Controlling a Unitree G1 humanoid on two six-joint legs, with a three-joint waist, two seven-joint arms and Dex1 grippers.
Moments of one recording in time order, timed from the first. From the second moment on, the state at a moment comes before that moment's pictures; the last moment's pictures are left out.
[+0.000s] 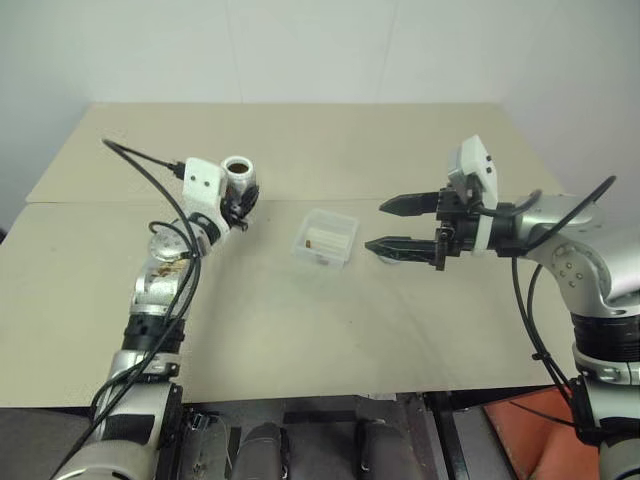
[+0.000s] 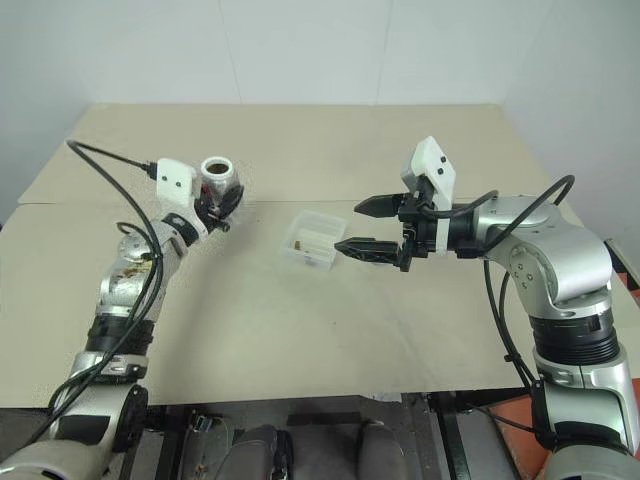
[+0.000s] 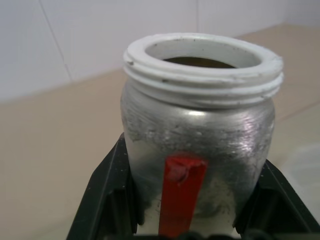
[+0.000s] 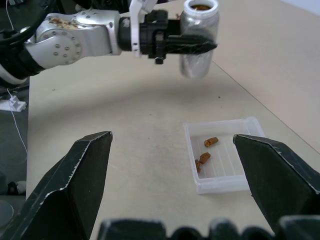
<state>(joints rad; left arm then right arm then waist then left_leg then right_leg) -0.65 0.41 0.07 0.26 -0.28 0.28 -0.40 -0.74 -0.75 0.02 -0.22 0.62 0.84 1.00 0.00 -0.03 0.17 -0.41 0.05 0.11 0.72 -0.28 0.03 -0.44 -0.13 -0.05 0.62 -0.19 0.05</state>
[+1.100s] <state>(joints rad) -0.33 0.42 0.13 0.01 -0.28 0.39 -0.42 -0.73 -0.75 0.02 -0.22 0.57 0.84 0.96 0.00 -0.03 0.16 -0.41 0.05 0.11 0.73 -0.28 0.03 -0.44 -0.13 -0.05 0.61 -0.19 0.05</state>
